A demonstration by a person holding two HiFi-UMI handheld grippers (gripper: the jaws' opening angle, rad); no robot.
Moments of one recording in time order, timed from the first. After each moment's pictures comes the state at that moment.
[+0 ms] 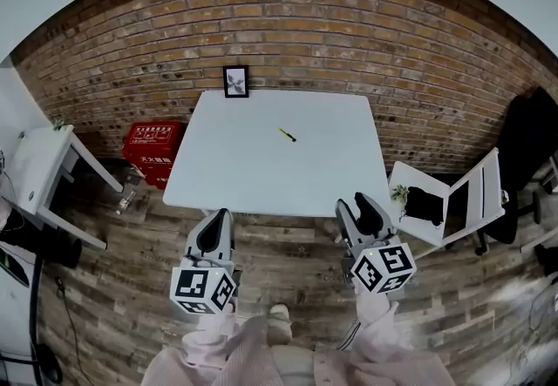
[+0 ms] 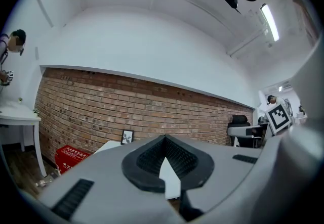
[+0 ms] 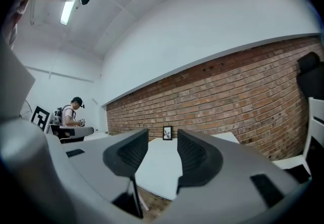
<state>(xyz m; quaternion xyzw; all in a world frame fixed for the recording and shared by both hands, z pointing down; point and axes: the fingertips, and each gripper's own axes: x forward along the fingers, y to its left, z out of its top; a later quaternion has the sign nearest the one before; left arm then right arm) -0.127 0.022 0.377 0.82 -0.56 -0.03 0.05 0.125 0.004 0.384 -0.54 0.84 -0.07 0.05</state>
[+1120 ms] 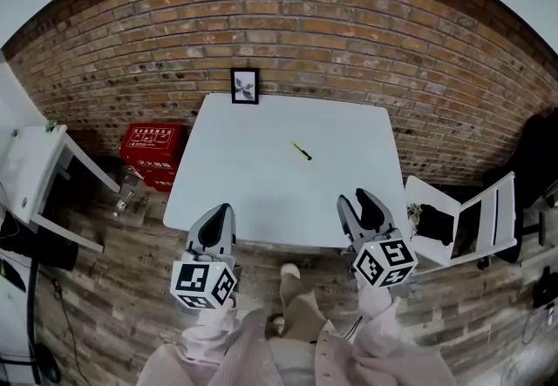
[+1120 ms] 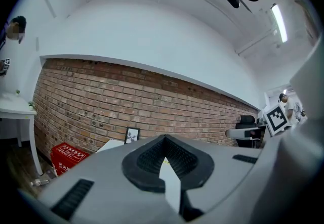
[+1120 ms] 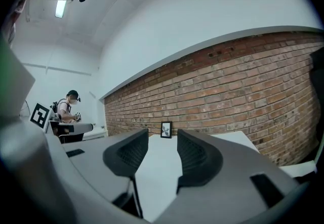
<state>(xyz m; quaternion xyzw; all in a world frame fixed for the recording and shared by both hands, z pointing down) -0.161 -0.098 0.401 0.82 -0.57 -0.03 0.08 0.091 -0.124 0.410 -0.53 0.85 -0.08 0.02</state>
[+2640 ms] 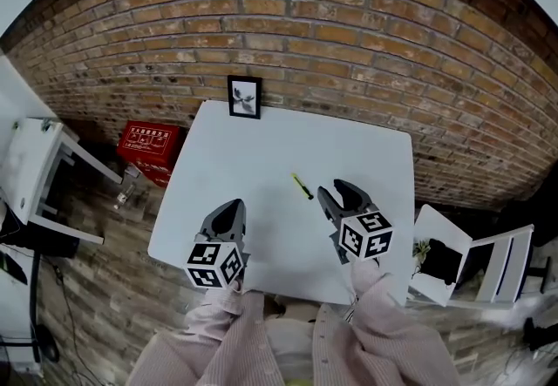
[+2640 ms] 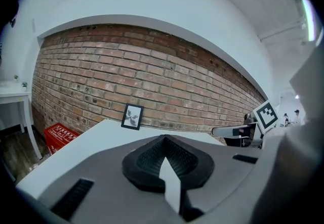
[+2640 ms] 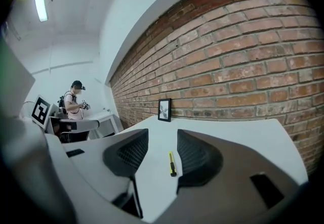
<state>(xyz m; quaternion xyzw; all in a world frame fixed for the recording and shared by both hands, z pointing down) -0.122 -0.289 0.489 0.79 -0.59 0.04 0.18 0.072 -0.350 0.505 -0.42 0.89 -0.17 -0.09</state>
